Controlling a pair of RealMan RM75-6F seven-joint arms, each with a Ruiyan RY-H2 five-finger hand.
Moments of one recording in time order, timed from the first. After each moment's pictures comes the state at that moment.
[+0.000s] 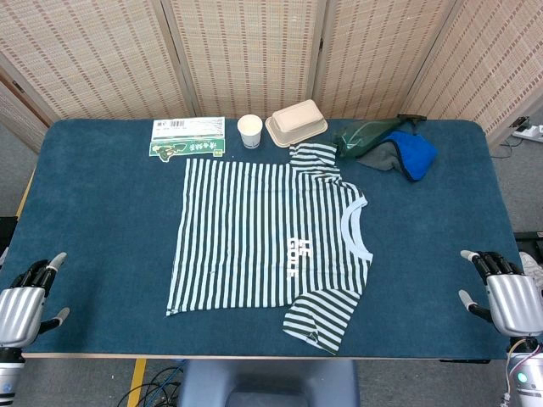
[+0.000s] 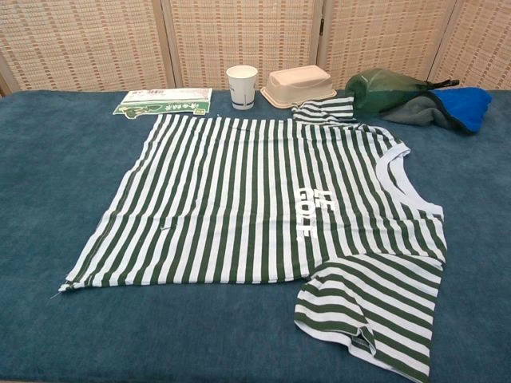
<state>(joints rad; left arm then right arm) -0.11 -1.13 -0.04 -1.62 1.49 1.46 0.14 0.07 -1.12 0.06 -1.61 -1.49 1.49 -0.12</state>
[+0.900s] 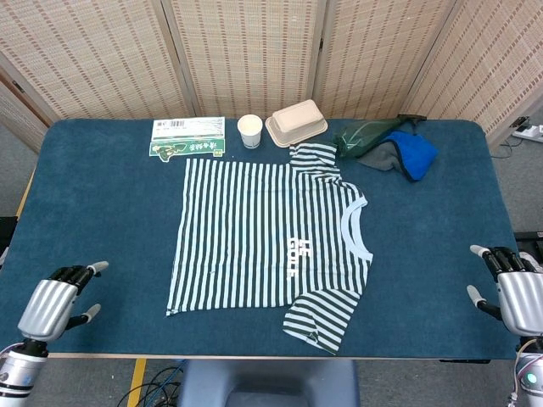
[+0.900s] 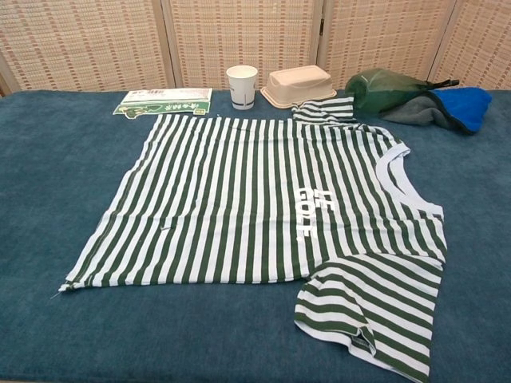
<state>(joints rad) -0.19 -1.17 -0.01 -1.56 1.67 1.43 0.02 0.06 -1.09 0.08 -1.62 -1.51 1.53 -0.11</state>
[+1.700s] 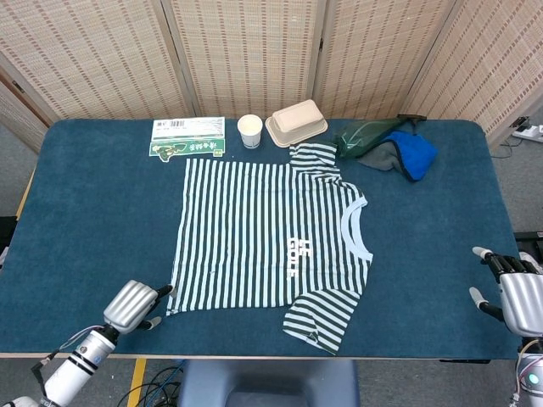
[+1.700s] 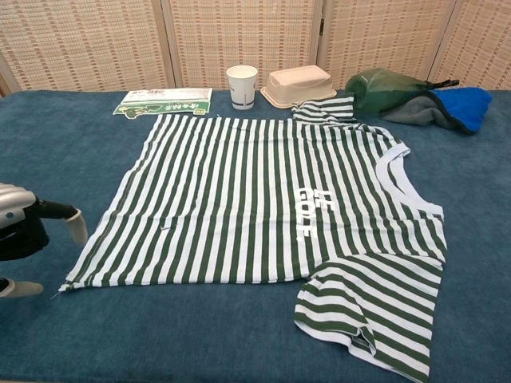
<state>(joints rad) -0.39 -1.37 0.03 -1.48 1.66 1.12 0.06 0.05 -1.09 0.08 -1.62 -1.48 1.52 -0.11</state>
